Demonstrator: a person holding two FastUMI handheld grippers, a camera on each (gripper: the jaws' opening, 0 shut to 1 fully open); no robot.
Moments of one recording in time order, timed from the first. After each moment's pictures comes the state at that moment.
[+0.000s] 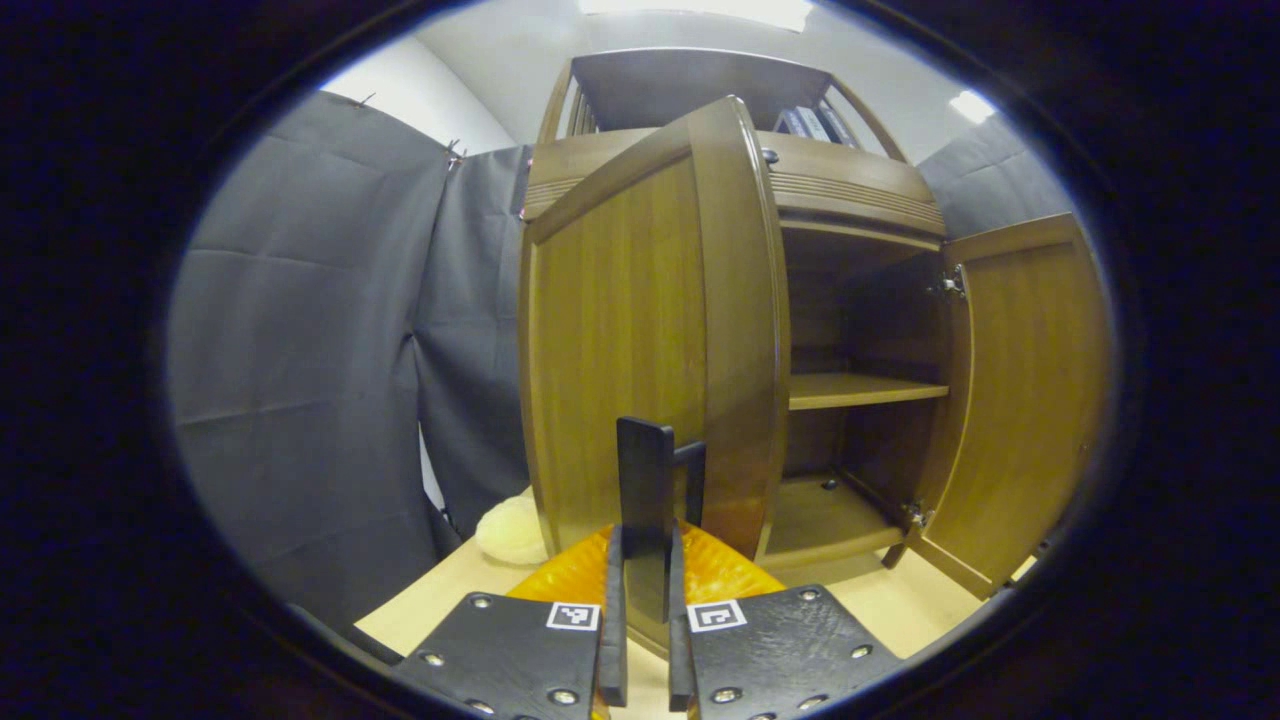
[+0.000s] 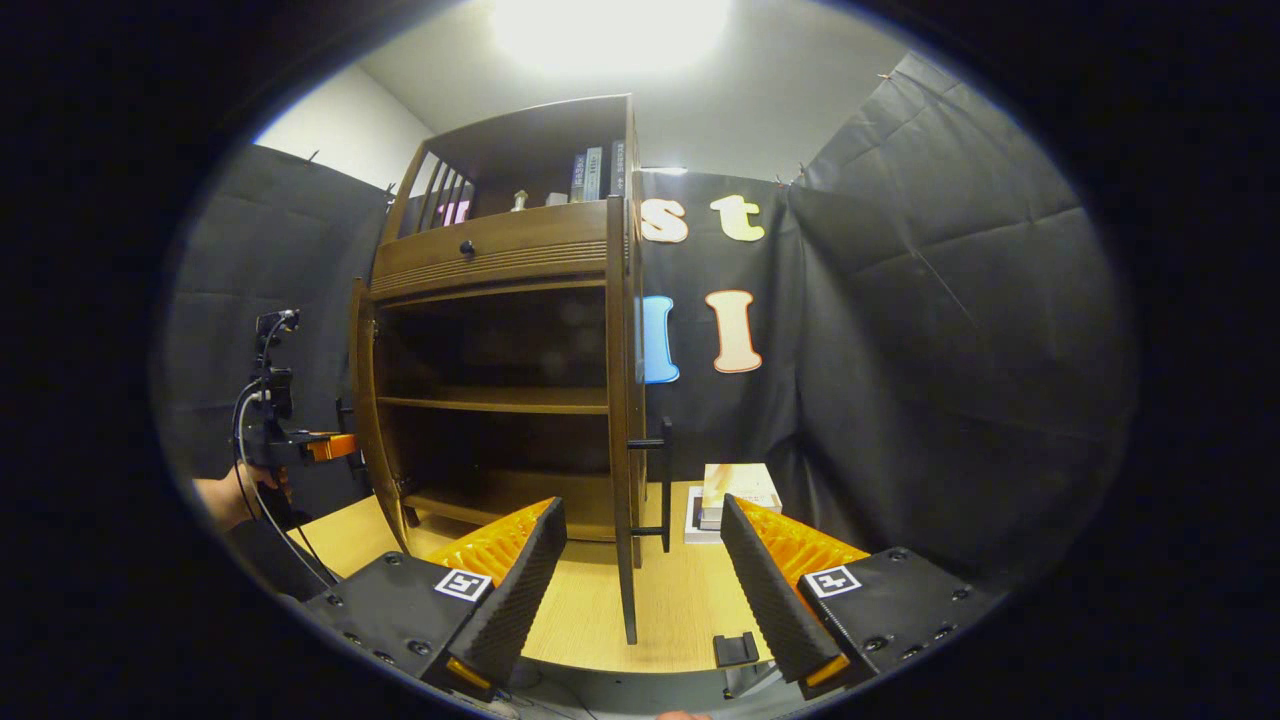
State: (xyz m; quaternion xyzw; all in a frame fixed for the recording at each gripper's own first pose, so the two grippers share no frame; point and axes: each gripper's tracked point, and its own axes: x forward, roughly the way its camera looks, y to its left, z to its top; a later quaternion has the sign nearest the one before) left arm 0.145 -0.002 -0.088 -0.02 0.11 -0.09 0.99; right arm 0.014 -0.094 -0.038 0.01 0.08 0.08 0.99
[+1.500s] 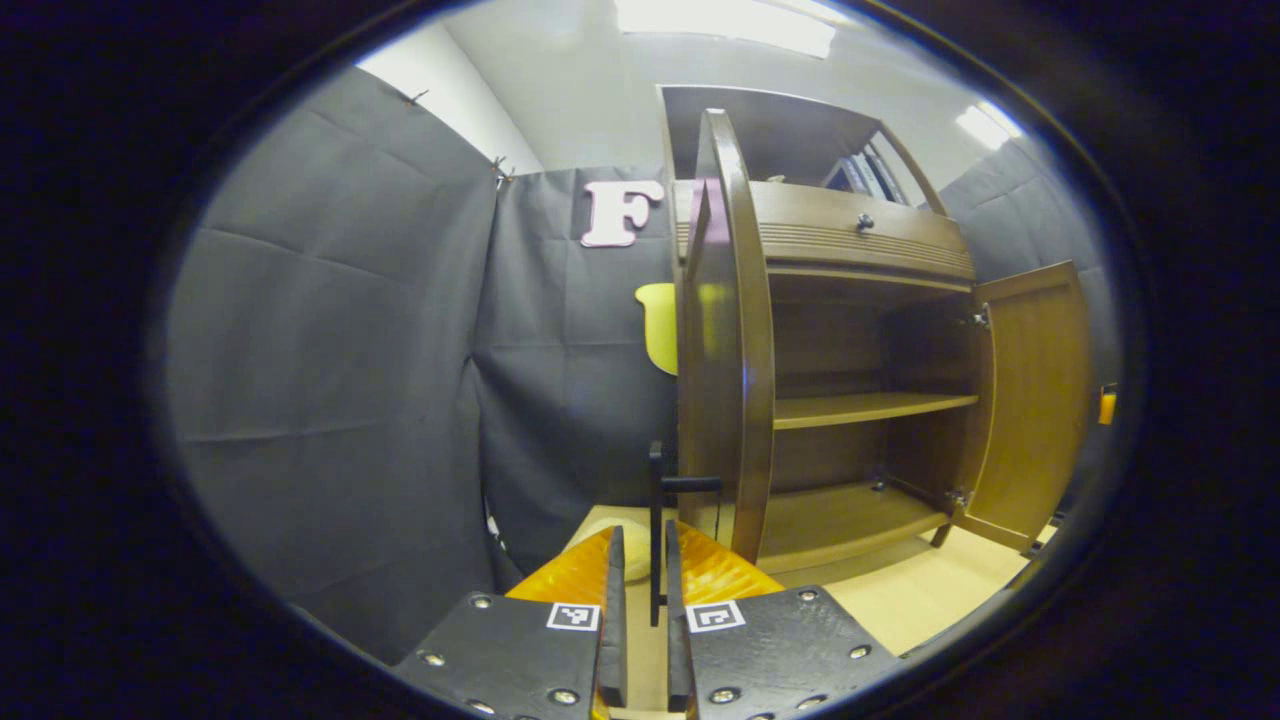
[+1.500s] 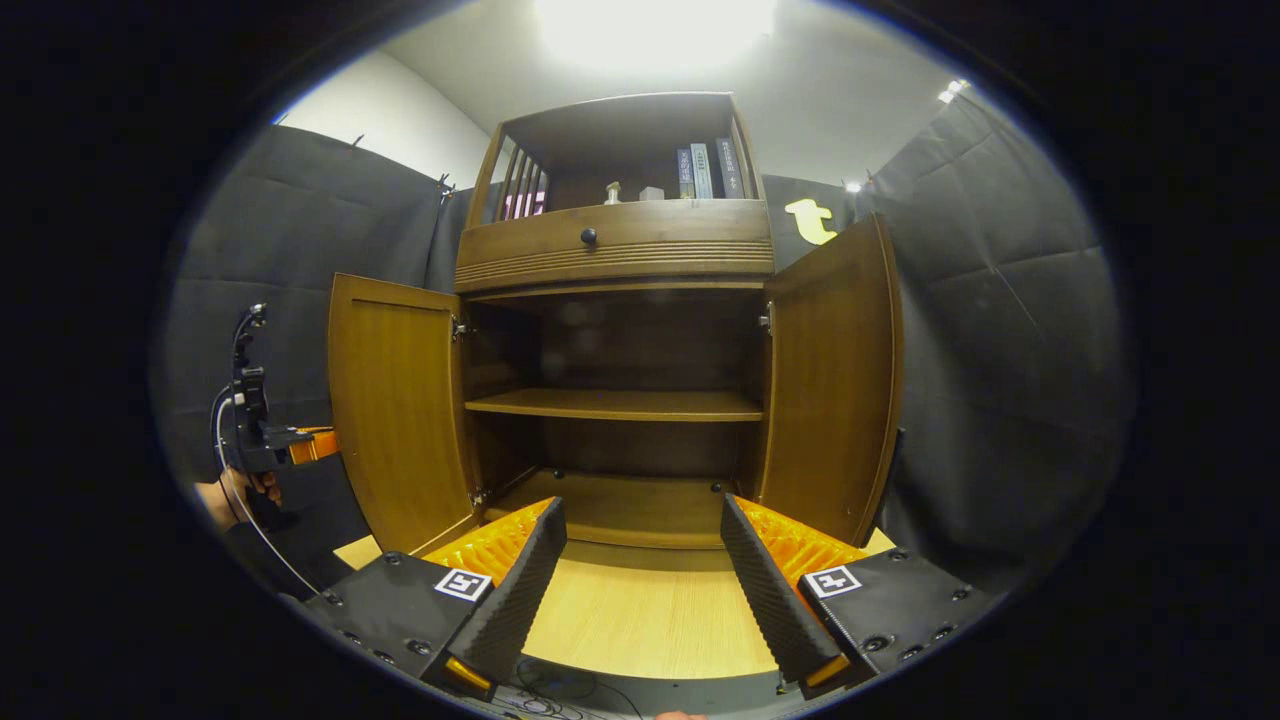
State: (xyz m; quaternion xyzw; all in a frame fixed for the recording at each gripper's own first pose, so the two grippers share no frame) left arm 0.144 0.018 -0.079 -0.03 0.06 -0.07 1.00; right arm 0.000 0.088 -0.029 0.00 0.08 0.13 0.99
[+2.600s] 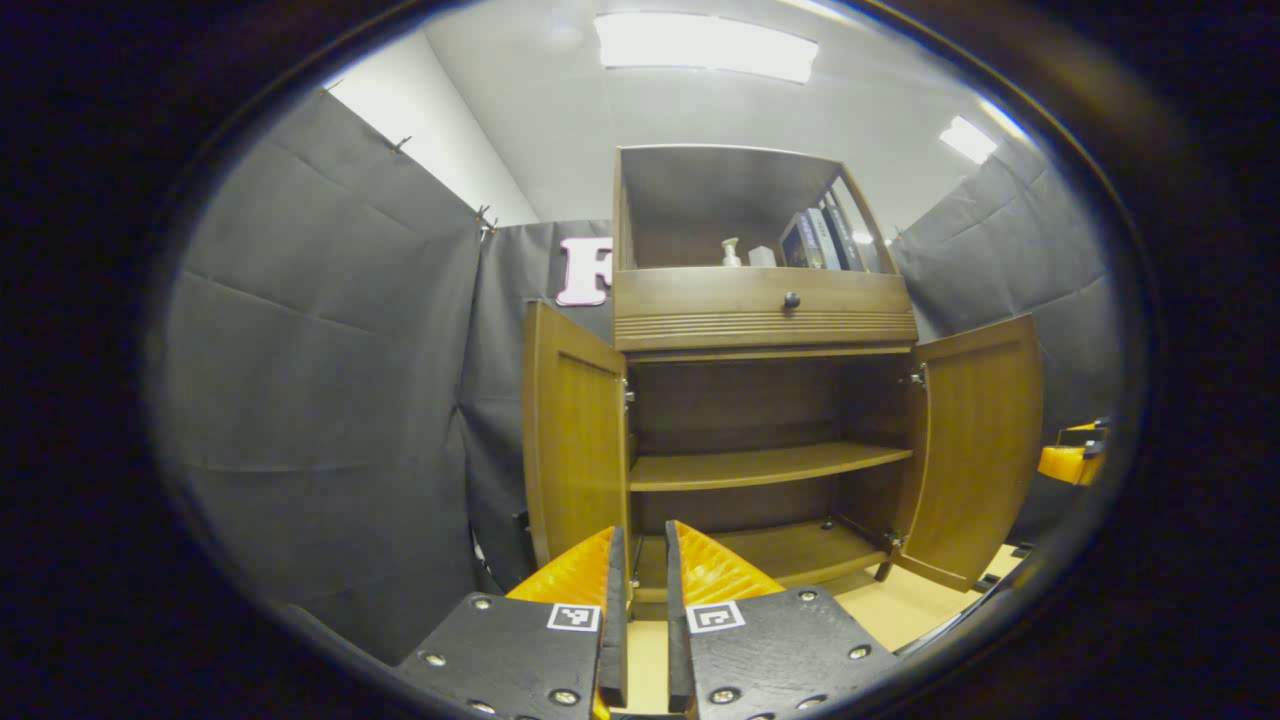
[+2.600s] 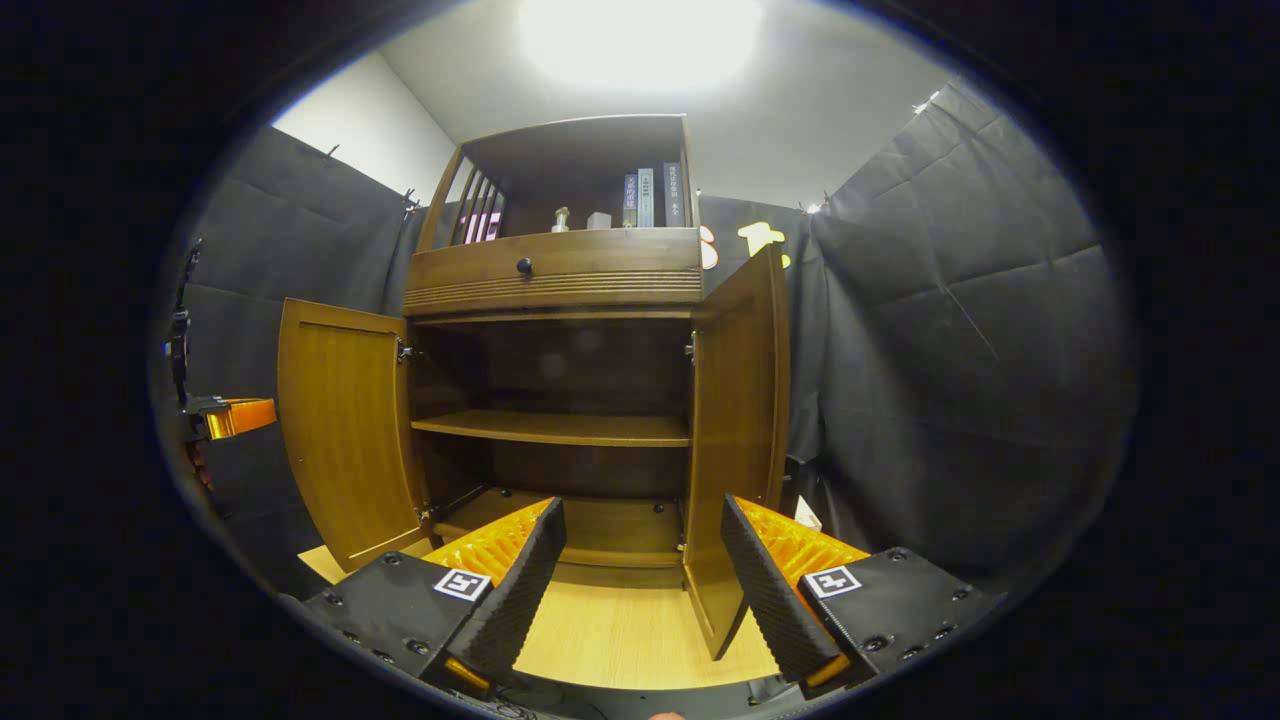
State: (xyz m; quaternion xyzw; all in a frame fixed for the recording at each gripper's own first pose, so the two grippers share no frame) left arm 0.136 -0.005 -0.043 -0.03 0.01 -0.09 1.00; right arm 0.006 0.000 -0.003 0.00 0.05 0.07 1.00
